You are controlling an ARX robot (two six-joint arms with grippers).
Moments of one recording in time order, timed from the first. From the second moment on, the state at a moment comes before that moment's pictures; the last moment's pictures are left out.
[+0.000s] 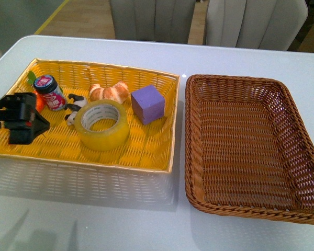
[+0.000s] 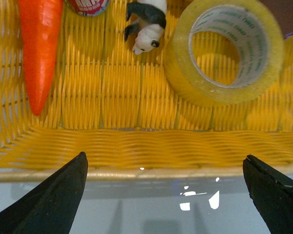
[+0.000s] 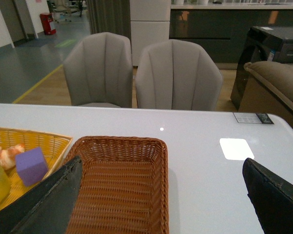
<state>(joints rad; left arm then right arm) -0.07 1.86 0.75 0.16 0.15 -0.02 0.00 0.01 0.02 0.00 0.00 -0.01</state>
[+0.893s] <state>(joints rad) -0.16 2.32 1.21 0.05 0.04 -0.08 0.00 0.01 0.02 0.00 0.00 -0.01</state>
